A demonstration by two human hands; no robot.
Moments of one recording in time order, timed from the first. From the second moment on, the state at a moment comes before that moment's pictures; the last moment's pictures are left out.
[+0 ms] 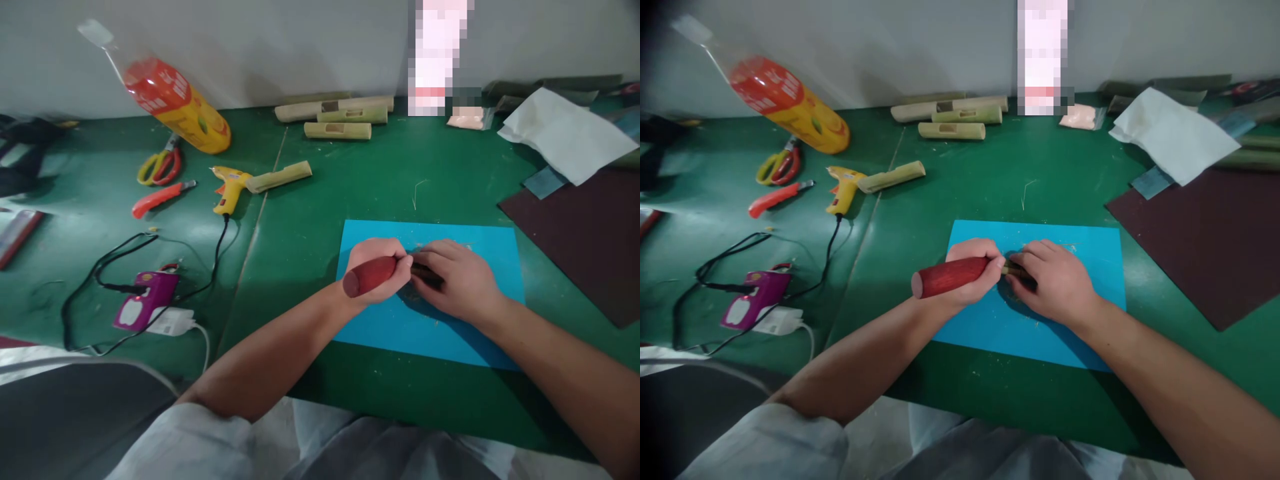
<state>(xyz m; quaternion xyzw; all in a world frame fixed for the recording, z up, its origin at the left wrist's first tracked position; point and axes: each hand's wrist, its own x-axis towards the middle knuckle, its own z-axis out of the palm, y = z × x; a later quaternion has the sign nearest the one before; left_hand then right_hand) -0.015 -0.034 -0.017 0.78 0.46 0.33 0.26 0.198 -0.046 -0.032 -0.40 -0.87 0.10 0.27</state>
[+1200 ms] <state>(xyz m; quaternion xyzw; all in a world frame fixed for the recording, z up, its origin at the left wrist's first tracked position) -0.015 -0.029 -0.035 0.70 0.40 0.45 0.38 0.200 -0.043 -0.036 -0.42 -0.86 0.14 0.24</state>
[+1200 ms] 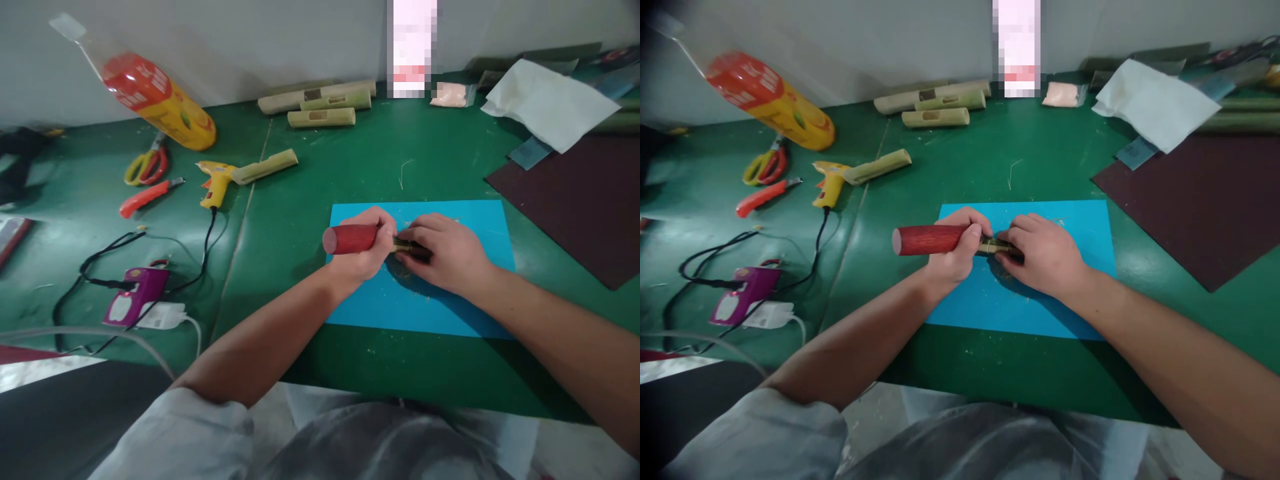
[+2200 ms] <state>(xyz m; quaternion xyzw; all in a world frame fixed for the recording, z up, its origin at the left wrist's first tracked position) -0.005 -0.030 0.000 0.64 0.48 0.37 0.48 0.197 -0.046 -0.032 -0.39 -0.87 0.13 0.27</state>
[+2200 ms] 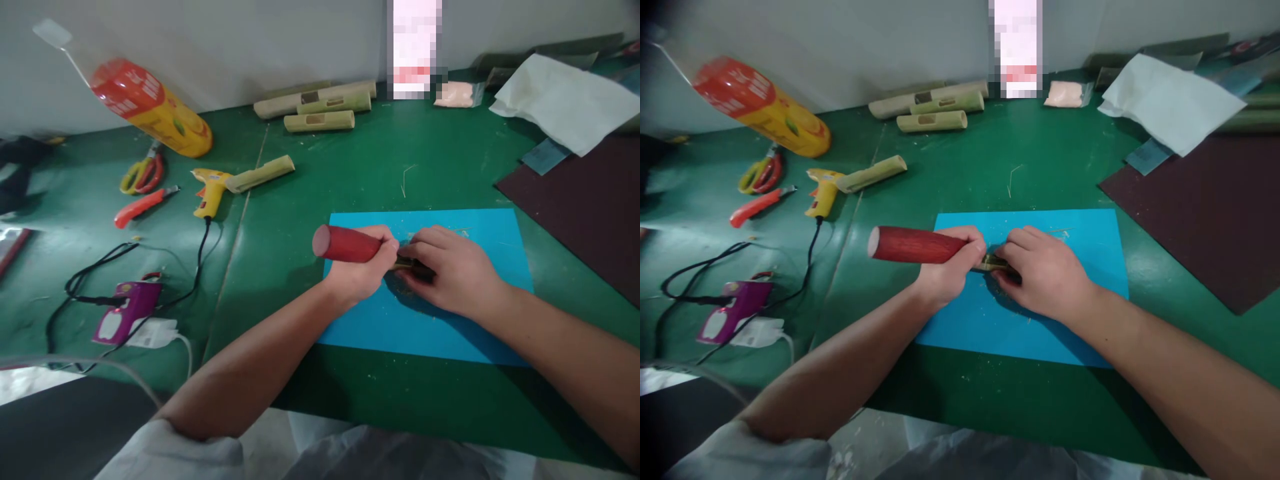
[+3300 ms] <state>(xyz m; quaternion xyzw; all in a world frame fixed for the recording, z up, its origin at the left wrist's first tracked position) -0.005 -0.032 -0.003 0.62 0.48 0.40 0.48 0.202 -0.043 -0.030 -0.38 -0.87 0.15 0.27</state>
